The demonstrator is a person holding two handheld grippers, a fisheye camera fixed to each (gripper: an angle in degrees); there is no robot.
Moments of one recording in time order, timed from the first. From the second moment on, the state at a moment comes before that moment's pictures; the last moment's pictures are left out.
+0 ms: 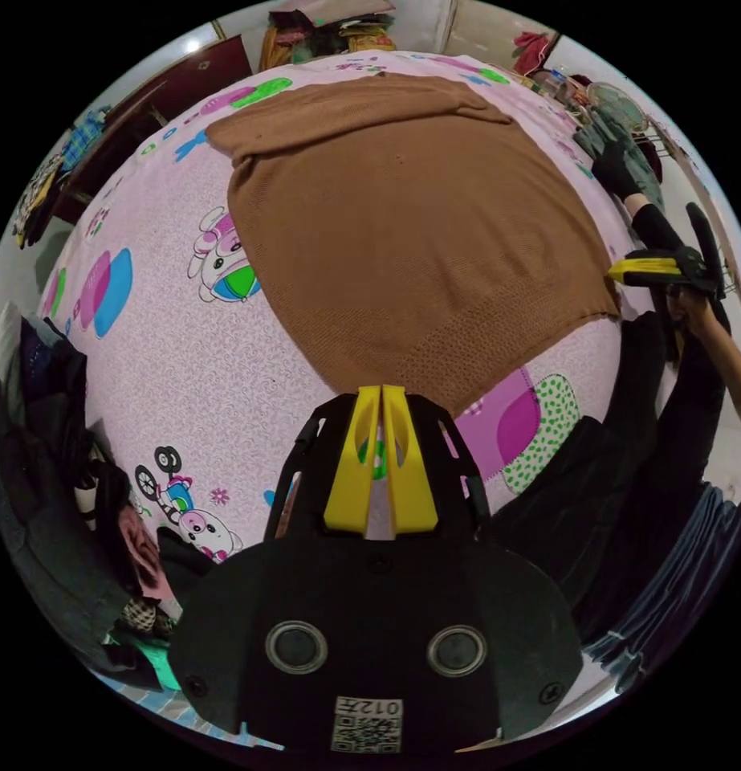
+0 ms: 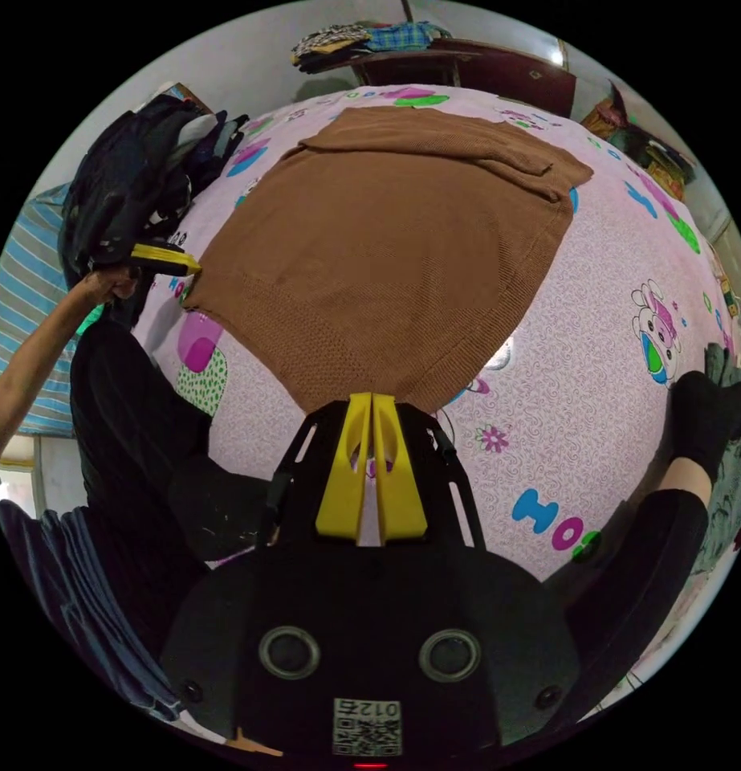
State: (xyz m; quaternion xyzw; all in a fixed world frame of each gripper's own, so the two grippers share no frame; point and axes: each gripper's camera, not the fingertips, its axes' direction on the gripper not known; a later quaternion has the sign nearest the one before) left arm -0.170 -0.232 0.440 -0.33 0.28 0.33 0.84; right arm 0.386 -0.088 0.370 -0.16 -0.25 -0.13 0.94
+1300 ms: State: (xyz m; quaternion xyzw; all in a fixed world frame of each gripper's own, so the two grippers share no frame) left arm -0.271 -0.219 0.453 -0.48 0.37 0.23 0.76; right arm 0.483 0.020 0.345 -0.20 -0.40 0.08 0.89
